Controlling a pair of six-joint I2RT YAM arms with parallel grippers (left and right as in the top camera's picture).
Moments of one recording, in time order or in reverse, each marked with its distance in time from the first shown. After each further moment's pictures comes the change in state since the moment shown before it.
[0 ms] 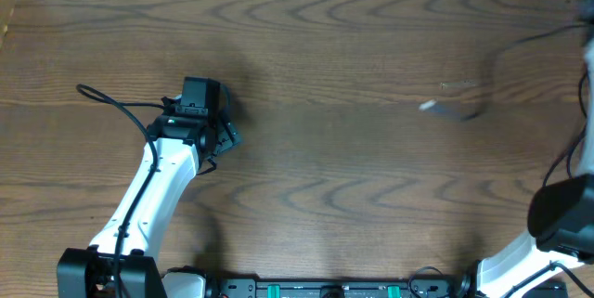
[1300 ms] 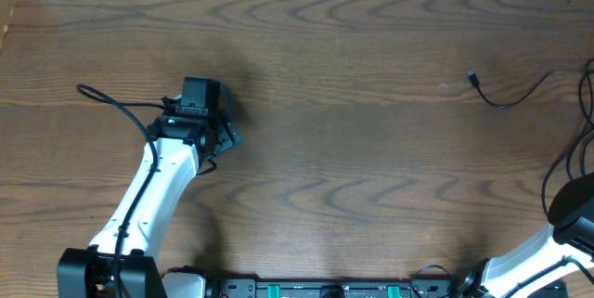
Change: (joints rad) left arm 0.000 0.000 0.000 0.000 0.000 0.000; right arm -0.232 0.057 0.015 0.018 0.060 -0.142
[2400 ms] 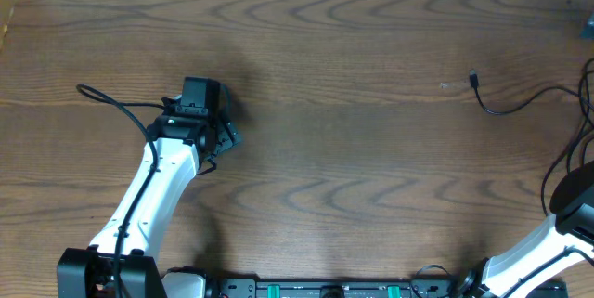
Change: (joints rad) left arm 0.000 0.000 0.000 0.000 0.000 0.000; right arm -0.002 0.067 0.000 -0.403 -0.814 0.103
